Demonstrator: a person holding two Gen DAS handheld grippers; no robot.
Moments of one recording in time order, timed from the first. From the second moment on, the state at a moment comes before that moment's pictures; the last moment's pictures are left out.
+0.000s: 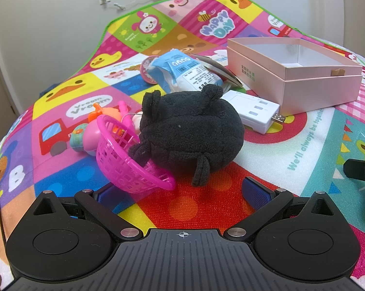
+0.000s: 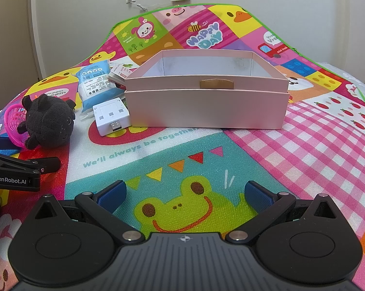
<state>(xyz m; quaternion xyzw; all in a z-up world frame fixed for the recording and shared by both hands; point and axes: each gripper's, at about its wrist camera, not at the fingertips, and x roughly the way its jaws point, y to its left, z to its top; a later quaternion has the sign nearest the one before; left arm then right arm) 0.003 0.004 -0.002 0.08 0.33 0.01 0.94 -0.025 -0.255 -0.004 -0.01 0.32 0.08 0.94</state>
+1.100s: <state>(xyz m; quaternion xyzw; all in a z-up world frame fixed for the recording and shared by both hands) 0.005 0.125 0.123 -0.06 0.21 0.01 0.98 0.024 -0.183 0.058 -0.09 0.33 0.02 0.94</state>
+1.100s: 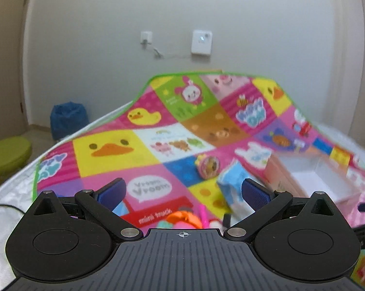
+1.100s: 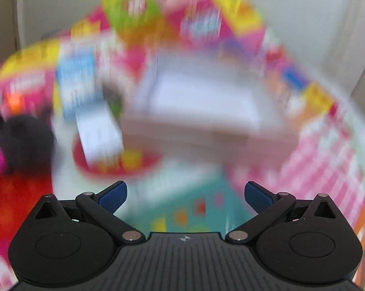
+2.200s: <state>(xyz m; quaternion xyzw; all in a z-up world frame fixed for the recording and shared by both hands) -0.003 0.166 0.186 0.02 0.22 -0.01 0.98 -0.015 -0.122 0.164 0.00 0.26 0.09 0.96</state>
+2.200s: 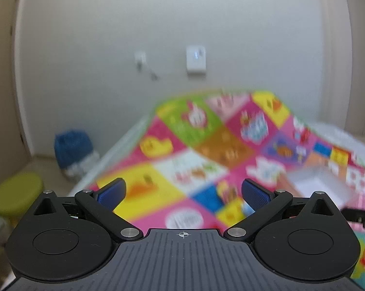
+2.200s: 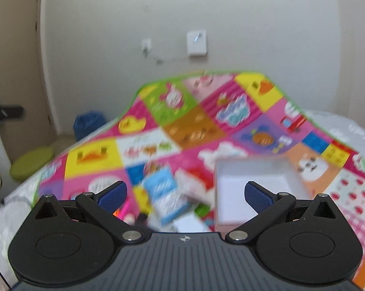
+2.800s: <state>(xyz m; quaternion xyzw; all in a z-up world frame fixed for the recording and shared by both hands) 0.008 0.158 0.145 0.07 0.28 -0.13 0.95 0.066 -0.033 0.050 -0.08 0.42 0.18 0.89</state>
